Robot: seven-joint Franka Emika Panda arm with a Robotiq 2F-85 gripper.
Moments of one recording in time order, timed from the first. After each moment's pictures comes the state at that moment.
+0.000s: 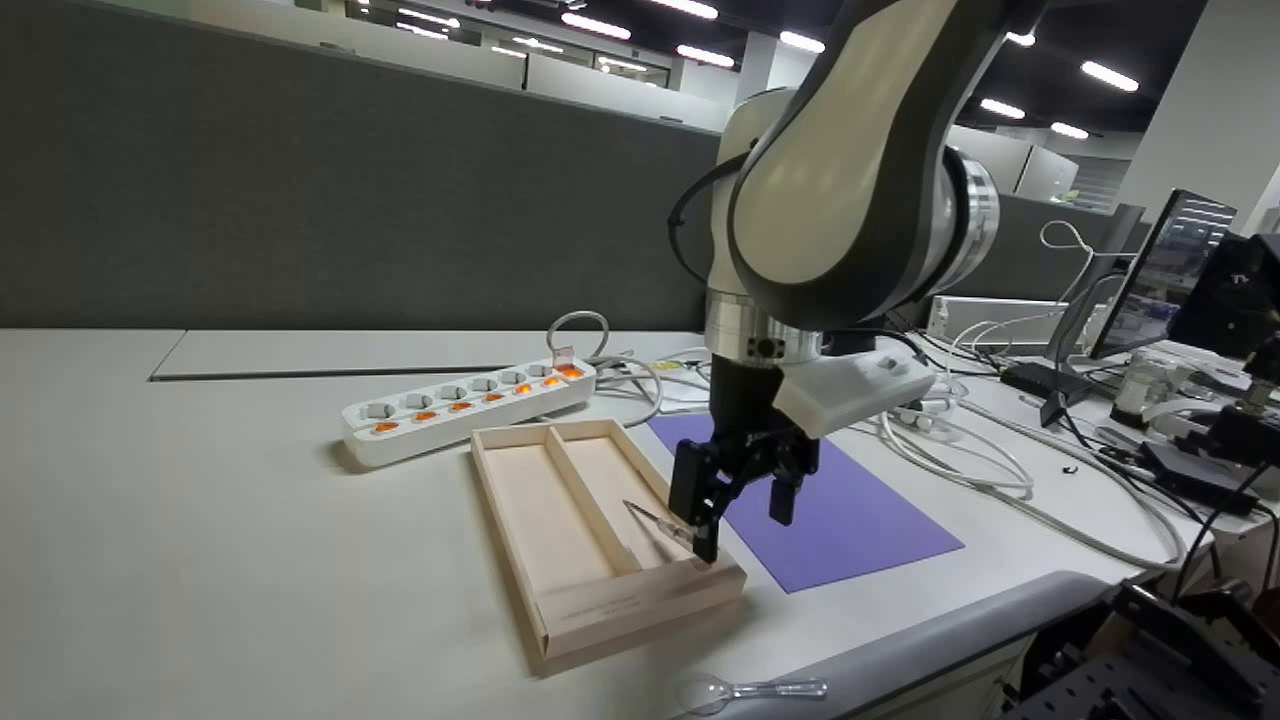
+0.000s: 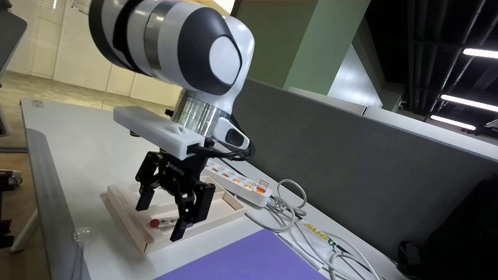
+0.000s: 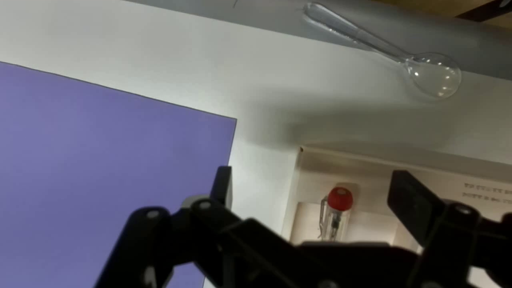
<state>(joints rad) 0.10 0.17 0.04 -2.74 -0.17 2.78 0.12</state>
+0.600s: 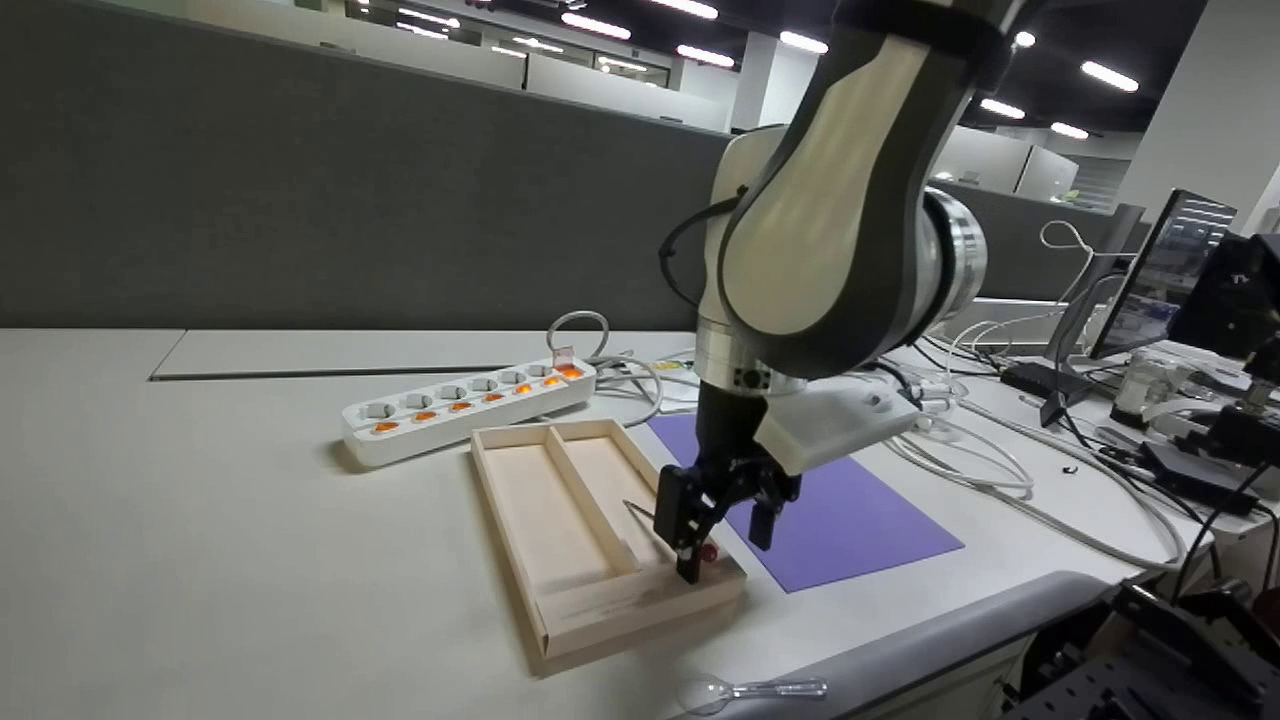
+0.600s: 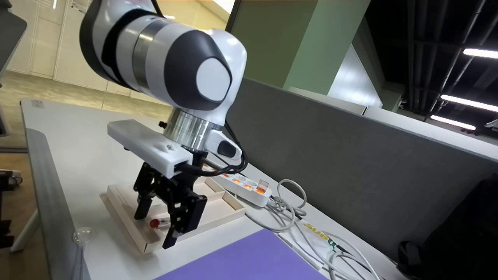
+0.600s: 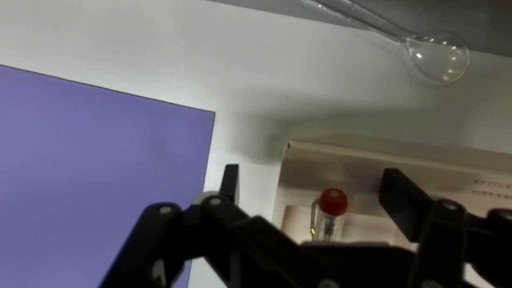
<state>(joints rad) 0.12 0.26 0.03 -2.73 -0.15 2.90 0.14</state>
